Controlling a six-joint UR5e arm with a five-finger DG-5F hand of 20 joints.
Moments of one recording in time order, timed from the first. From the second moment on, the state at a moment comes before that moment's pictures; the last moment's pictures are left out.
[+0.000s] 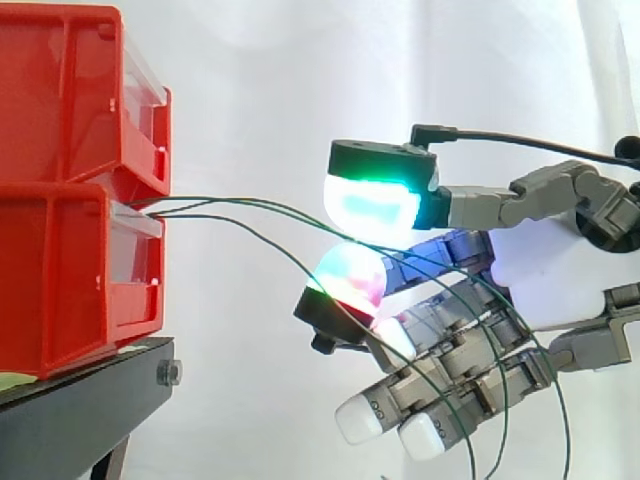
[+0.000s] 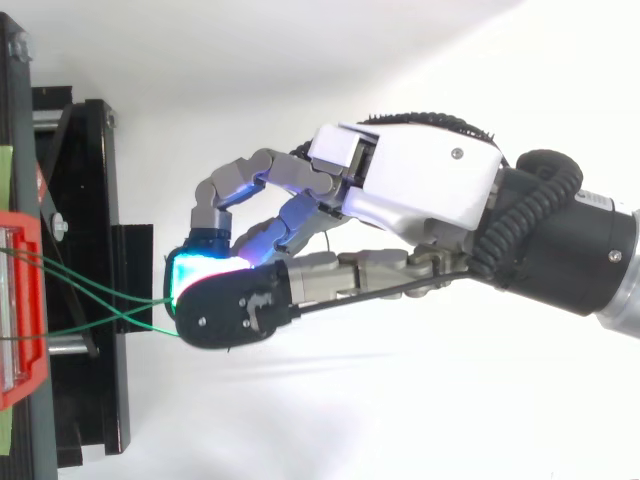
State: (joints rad) arm 0.24 -2.30 -1.06 -3.17 -1.04 0.08
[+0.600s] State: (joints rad) arm 0.23 -2.30 -1.06 -3.18 -1.05 0.08
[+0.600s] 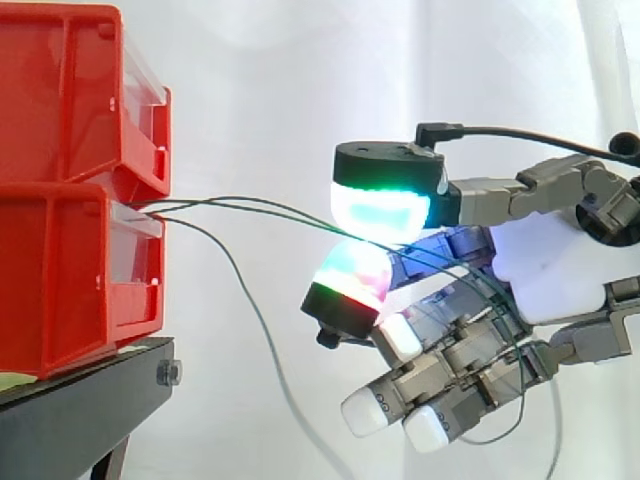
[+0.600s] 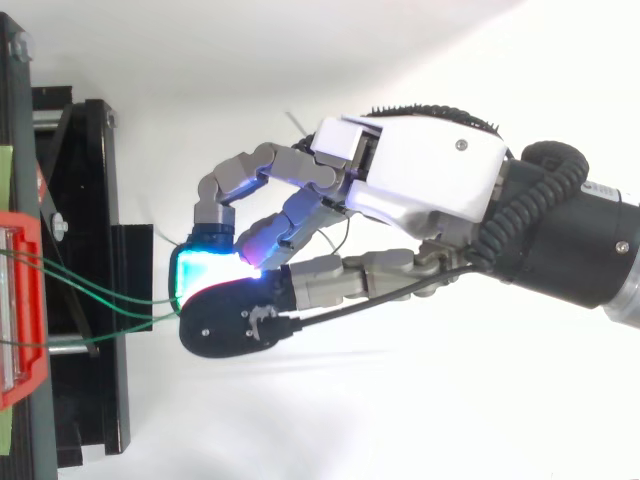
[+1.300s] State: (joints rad) arm 0.23 -2.30 -1.06 -3.18 -1.05 0.08
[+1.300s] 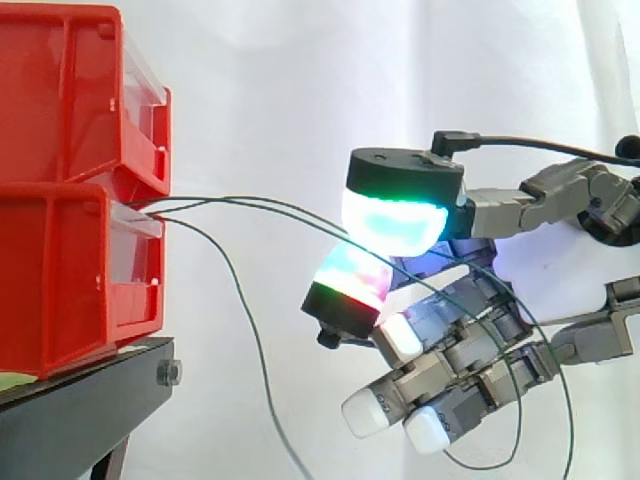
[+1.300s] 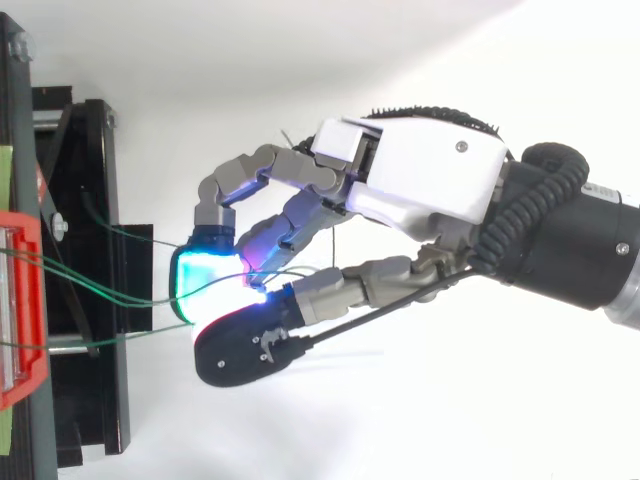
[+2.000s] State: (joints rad) arm 0.23 -2.29 -1.05 -3.18 -1.05 0.08
